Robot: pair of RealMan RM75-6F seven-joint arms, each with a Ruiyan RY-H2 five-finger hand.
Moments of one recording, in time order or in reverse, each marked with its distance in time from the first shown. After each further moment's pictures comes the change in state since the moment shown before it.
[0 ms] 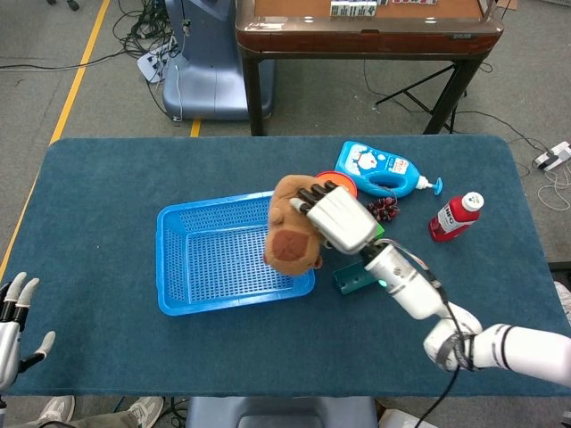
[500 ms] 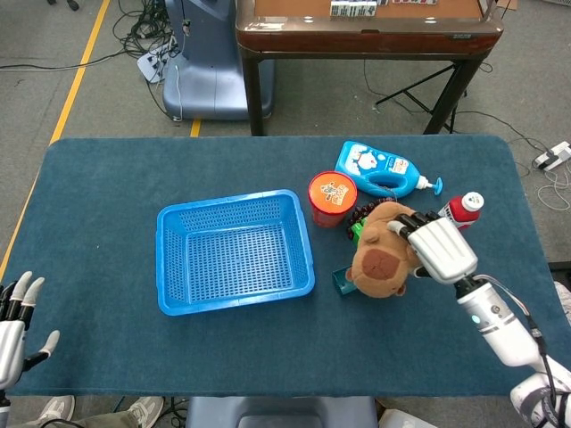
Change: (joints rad) left arm -0.007 -0.007 0.002 0.003 0.001 -0.011 0.000; right arm -0.307 0.199 -0.168 -0.044 -0.095 0.145 0.178
